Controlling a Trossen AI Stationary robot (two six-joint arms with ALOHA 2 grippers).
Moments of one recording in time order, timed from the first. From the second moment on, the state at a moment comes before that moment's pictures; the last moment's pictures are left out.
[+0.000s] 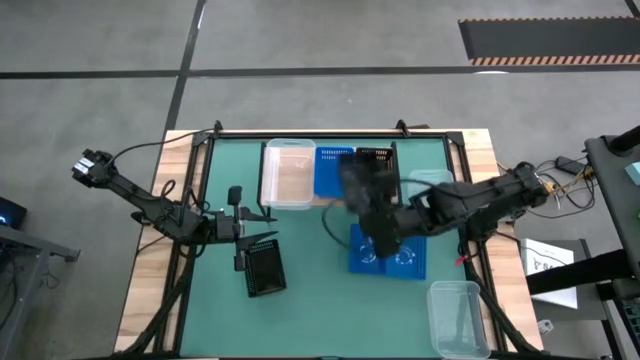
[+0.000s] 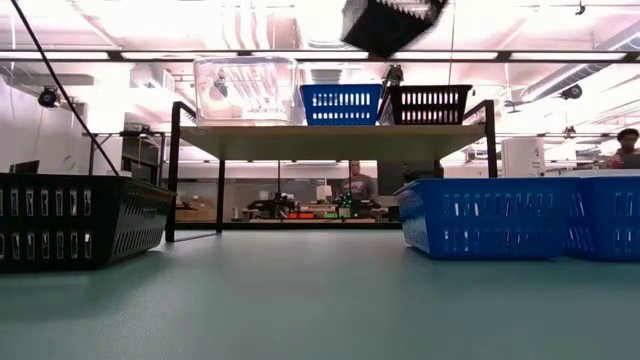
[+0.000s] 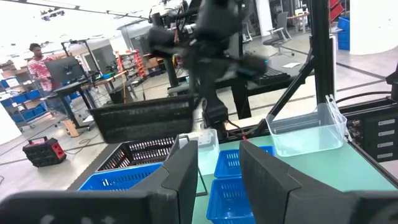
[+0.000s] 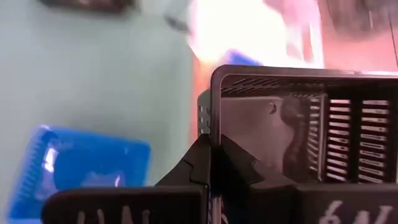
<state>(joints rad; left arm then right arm) -0.52 0.90 0.71 0.23 -0.63 0.24 0.32 1.61 1.78 -1.22 0.54 -0.05</state>
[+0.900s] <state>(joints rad) -0.52 0.90 0.71 0.23 -0.63 0.24 0.03 1.61 1.76 -1.35 0.31 -0.01</state>
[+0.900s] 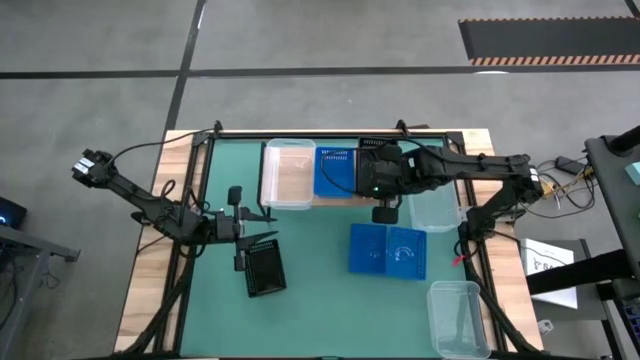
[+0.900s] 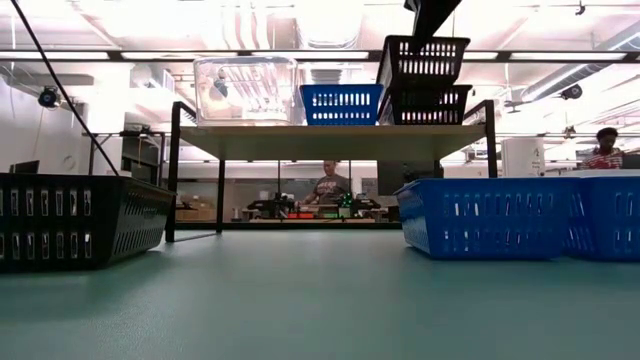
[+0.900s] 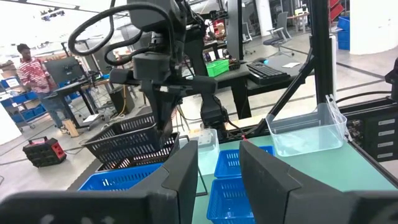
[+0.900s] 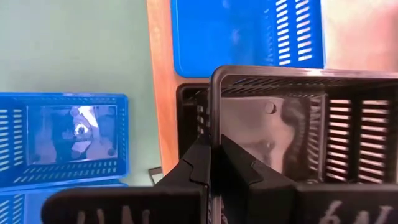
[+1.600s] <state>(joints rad) -0.52 0.90 0.71 0.23 -0.63 0.24 0.03 1.61 1.75 -1.35 0.31 0.00</state>
